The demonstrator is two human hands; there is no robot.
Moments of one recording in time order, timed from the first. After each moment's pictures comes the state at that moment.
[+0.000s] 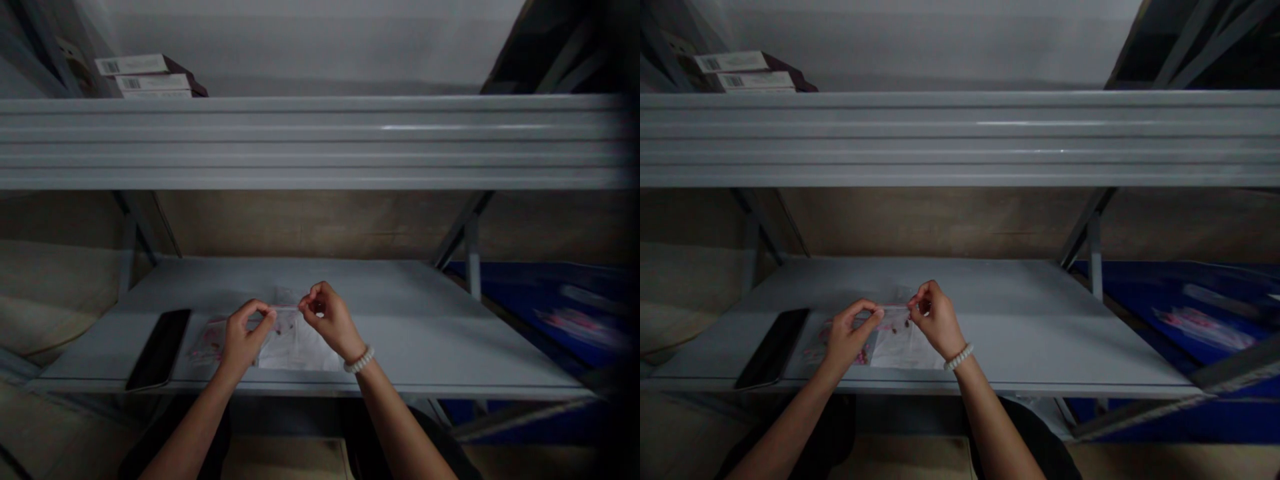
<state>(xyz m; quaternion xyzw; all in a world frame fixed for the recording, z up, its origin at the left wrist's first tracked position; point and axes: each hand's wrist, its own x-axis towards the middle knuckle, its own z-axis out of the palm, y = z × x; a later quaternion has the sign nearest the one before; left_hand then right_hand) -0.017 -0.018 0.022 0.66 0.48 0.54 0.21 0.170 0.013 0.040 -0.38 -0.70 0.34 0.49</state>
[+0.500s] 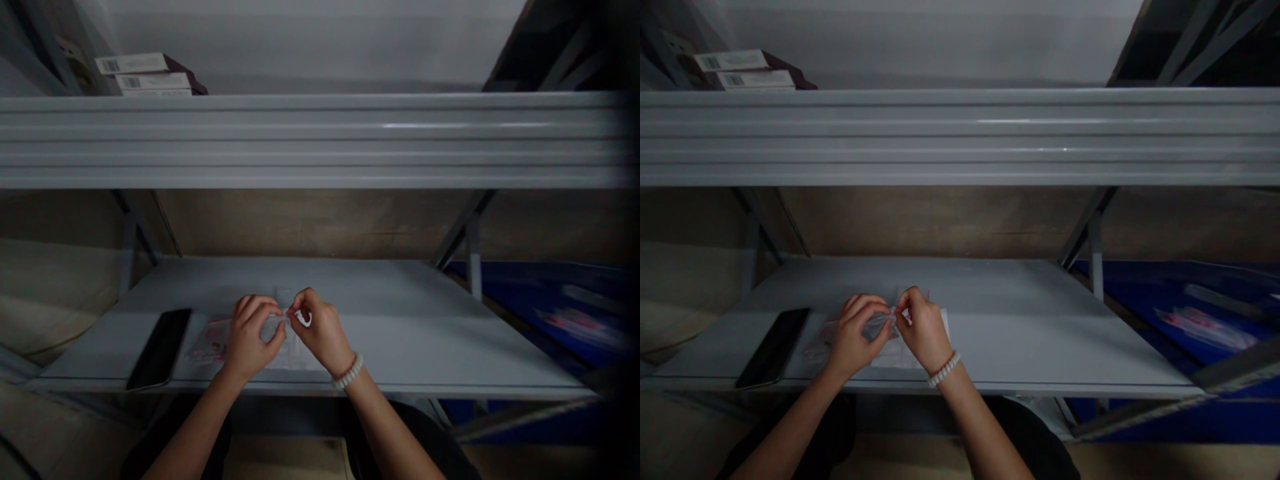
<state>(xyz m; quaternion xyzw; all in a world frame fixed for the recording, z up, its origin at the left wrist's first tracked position) -0.008 -0.028 0.033 0.75 0.48 0.44 -0.01 0.148 -0.009 0.051 -0.41 -0.77 0.20 0.45</state>
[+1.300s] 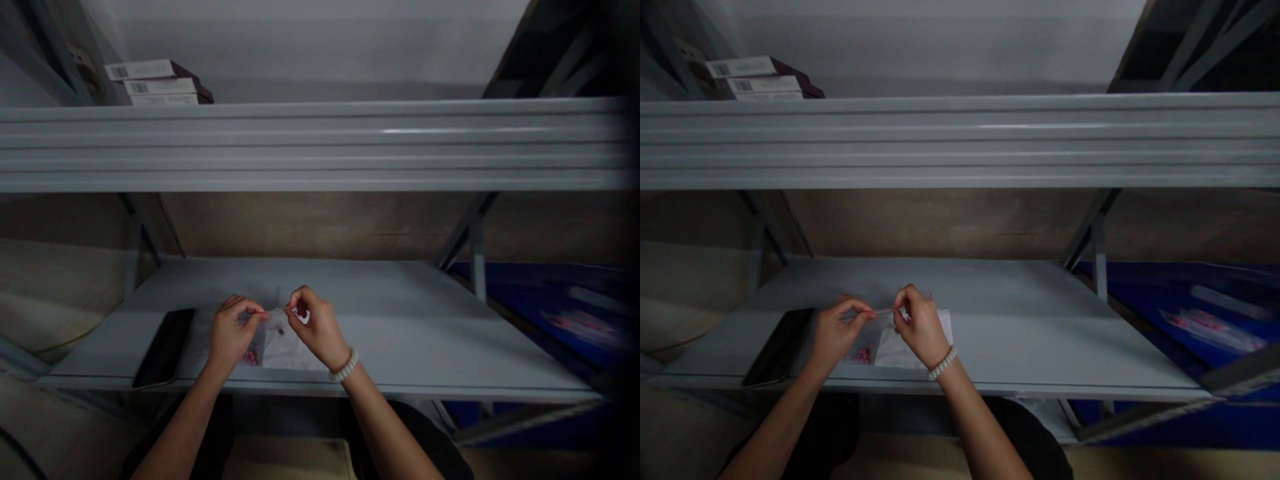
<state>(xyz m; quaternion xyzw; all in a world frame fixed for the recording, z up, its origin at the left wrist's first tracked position) -0.039 -0.018 0.032 0.68 0.52 0.52 0.08 0.140 -0.004 0.053 -0.37 -0.76 0.23 0.48</state>
